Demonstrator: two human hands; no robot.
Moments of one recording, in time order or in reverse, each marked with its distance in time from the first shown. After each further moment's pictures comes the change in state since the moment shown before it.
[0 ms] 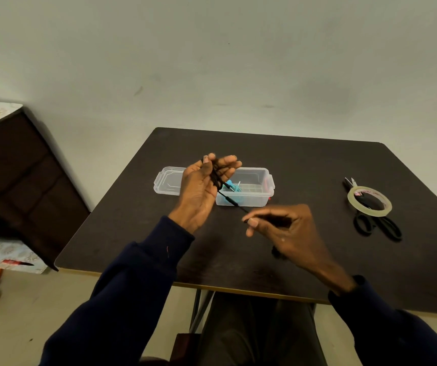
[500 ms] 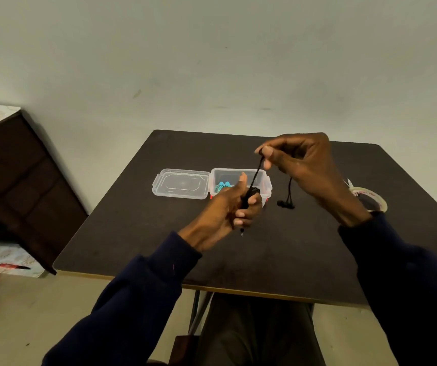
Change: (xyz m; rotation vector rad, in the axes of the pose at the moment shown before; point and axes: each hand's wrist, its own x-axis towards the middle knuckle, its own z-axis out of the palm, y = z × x) left_hand -0.031 -0.016 0.020 0.225 -0.466 -0.438; right_hand 0.081 -0.039 -0.051 -0.072 0.078 -0.101
